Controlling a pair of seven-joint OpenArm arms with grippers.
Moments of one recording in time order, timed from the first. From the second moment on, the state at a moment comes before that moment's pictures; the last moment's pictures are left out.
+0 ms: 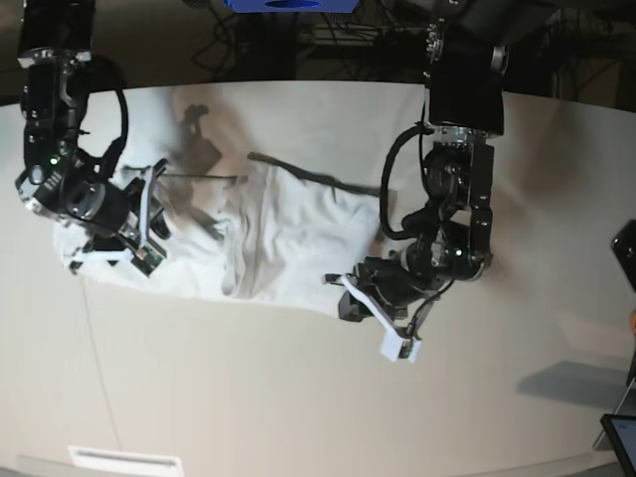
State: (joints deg) left arm -13.8 -8.2 5.9 89.0 -31.0 -8.0 54.9; right arm -3.4 18.2 1.7 111.5 14.3 40.8 -61.7
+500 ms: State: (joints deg) left arm -7.7 -21.9 -0.8 89.0 -30.8 -7.8 56.8; right arm 3.6 12.2 -14.4 111.3 14.3 41.0 -65.1
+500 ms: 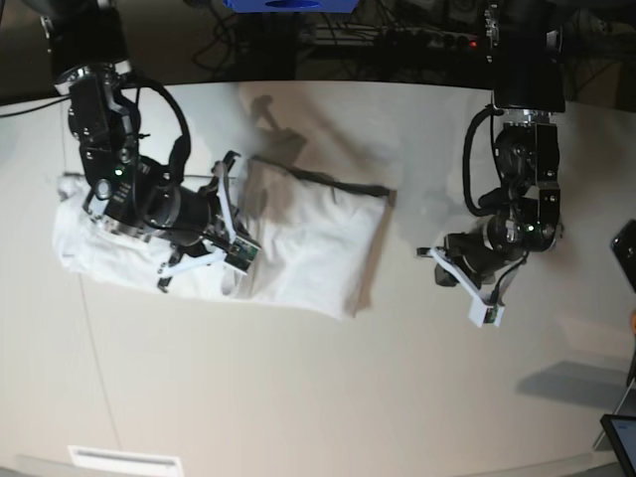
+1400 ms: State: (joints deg) left arm 0.5 -21.1 -7.4 95.6 -19.2 -8.0 57.0; right arm 15.6 8.0 -14.0 86.9 13.9 40.8 -60.5
